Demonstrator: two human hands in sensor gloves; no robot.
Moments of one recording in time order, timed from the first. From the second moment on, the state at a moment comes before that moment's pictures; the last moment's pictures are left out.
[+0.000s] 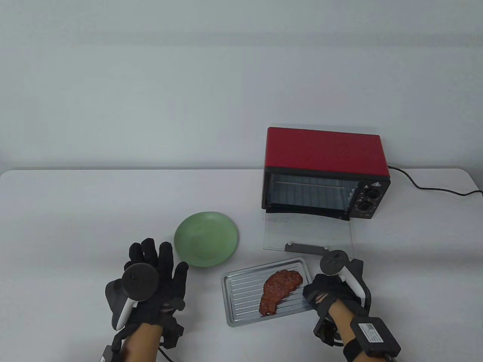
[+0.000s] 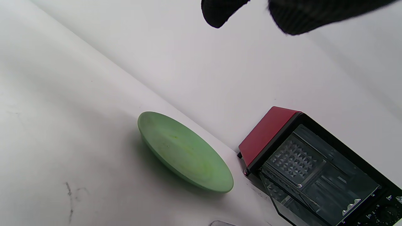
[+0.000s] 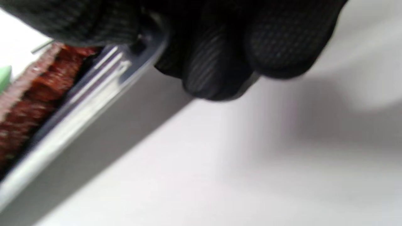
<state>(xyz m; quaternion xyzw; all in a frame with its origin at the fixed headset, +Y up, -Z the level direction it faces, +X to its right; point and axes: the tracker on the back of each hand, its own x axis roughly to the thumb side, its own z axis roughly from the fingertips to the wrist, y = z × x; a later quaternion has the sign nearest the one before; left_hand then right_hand) -0.229 -0.695 -0.310 0.02 0.03 0.31 0.95 0.220 -0.762 -0.362 -0.13 0.25 0.92 0.26</state>
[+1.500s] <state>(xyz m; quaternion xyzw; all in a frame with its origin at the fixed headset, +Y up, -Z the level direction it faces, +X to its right) -0.231 -0.691 -0.310 0.01 0.06 0.31 0.95 0.335 -0.754 -0.476 -0.25 0.06 0.77 0.58</state>
